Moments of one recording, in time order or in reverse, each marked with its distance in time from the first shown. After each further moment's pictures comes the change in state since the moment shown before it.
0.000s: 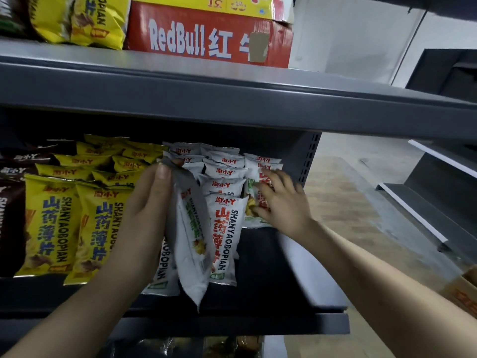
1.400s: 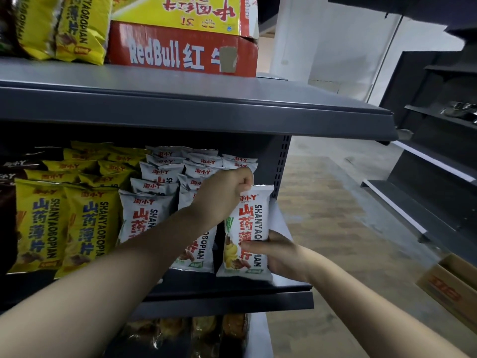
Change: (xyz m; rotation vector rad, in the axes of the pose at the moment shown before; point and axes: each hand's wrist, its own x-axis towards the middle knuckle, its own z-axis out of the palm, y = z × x) left_hand 0.036 -0.004 0.114 0.825 -0.456 0.347; right_hand -0.101 -0.015 -0.071 1.827 -0.717 0.555
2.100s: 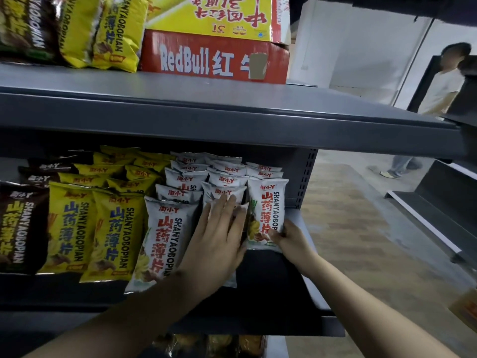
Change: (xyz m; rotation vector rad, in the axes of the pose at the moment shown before) left_hand -0.082 -0.046 0.017 0.704 0.148 0.155; right_hand 0.081 0.016 -0.028 -0.567 0.551 -0.158
